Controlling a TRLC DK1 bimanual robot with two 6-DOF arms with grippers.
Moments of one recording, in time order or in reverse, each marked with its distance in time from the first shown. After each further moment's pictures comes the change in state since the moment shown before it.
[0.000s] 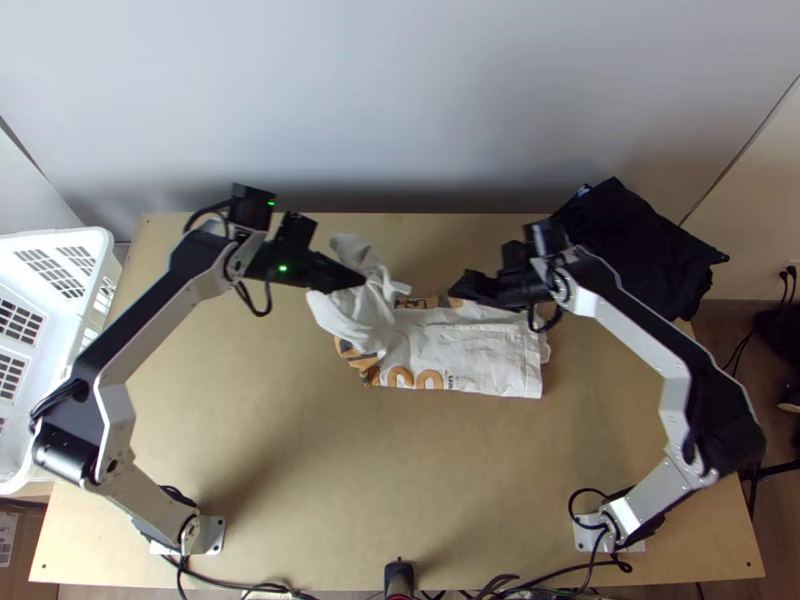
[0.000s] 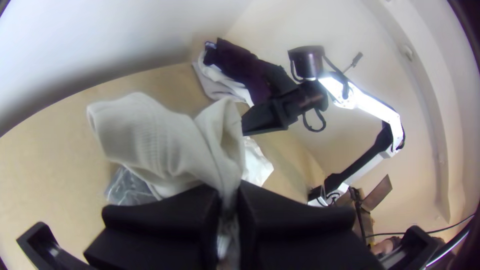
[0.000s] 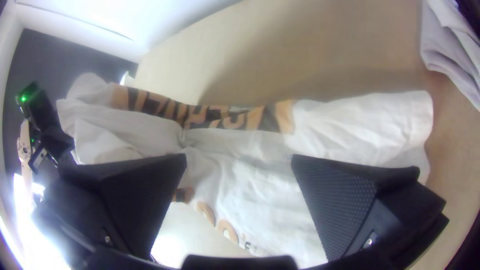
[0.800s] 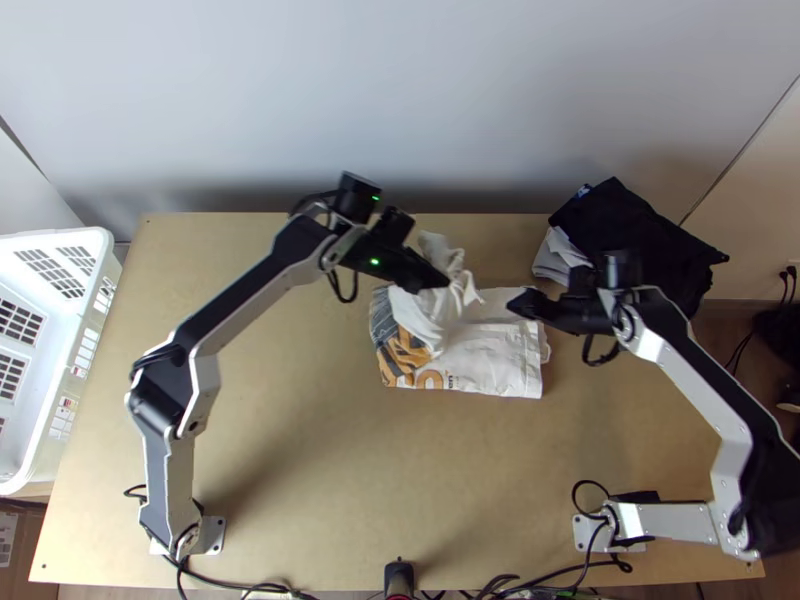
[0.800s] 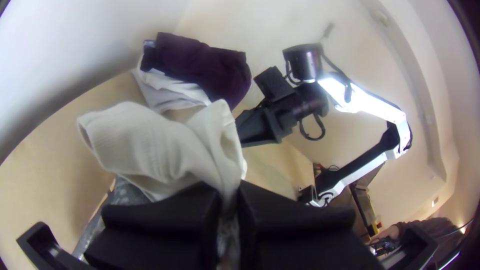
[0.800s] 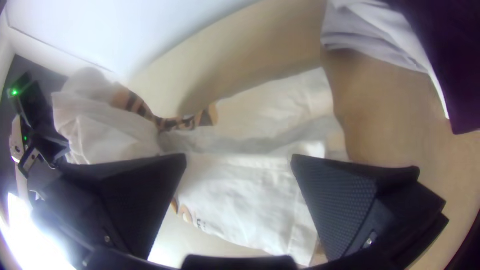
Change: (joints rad) left arm -0.254 0.329 0.427 0.004 -0.019 -0.035; right arm -0.218 -0.296 -0.314 0.052 0.046 -0.058
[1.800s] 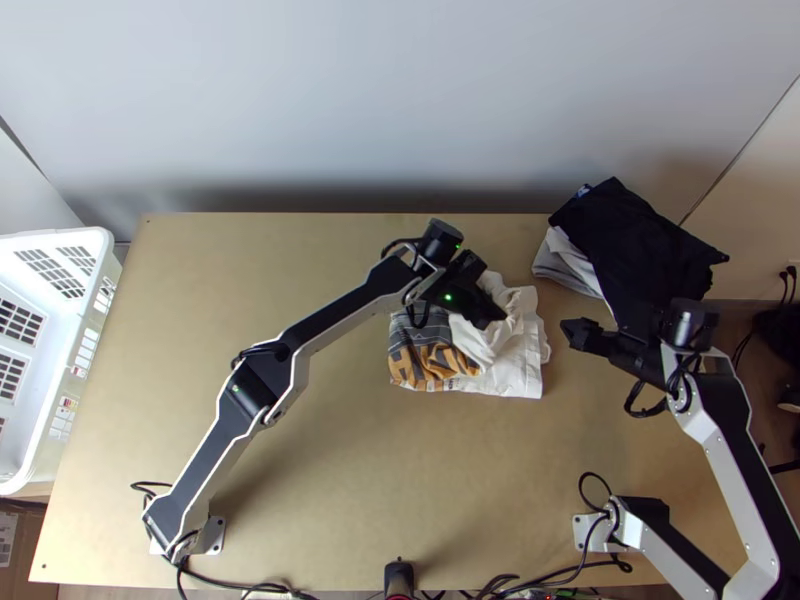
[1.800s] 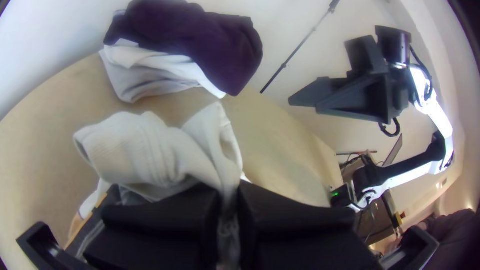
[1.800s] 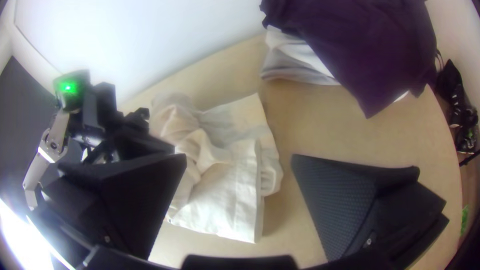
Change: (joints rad) left arm -0.178 0.385 0.268 0.168 -0.108 -0.038; right arm -0.187 -0.431 -0.256 0.000 0.087 -0.096
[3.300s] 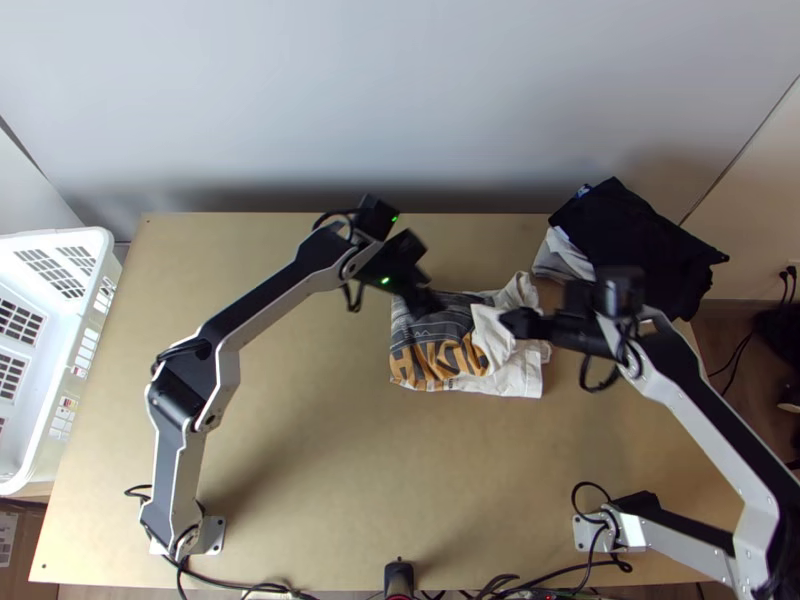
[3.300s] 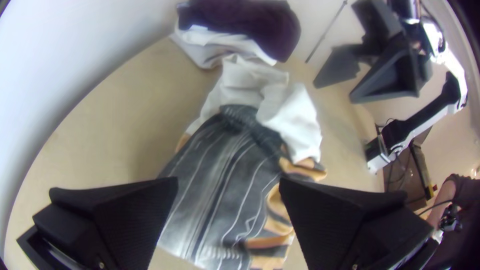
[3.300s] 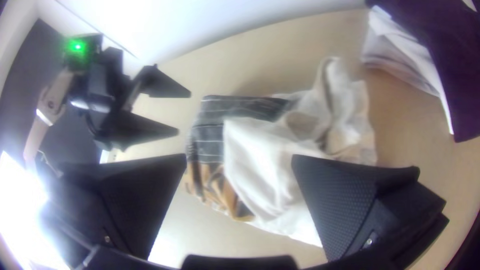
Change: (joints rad) left arm 0.160 -0.333 -0.318 -0.227 -0.177 0.311; right arm 0.346 0.238 0.201 0.008 -0.021 0.110
